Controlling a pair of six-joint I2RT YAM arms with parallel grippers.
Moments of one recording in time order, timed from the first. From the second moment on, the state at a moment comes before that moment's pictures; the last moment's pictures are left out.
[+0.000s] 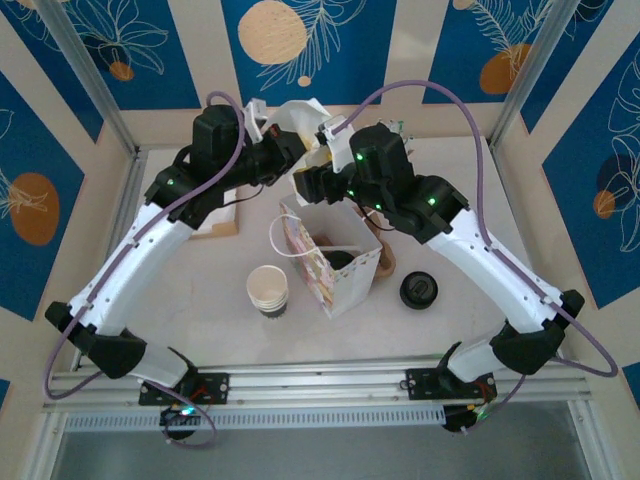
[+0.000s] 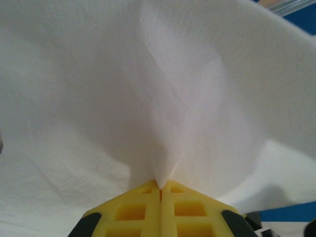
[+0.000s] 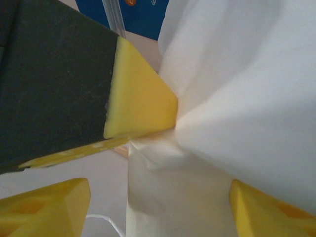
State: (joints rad) left arm -0.64 1.46 1.78 -0.61 0.23 -1.05; right arm 0.82 1.45 1.76 -0.72 0.11 0.14
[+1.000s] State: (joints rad) left arm -0.64 1.38 1.61 -0.43 0.29 -1.18; right arm 0.83 1.37 1.64 -0.76 0.15 0.15
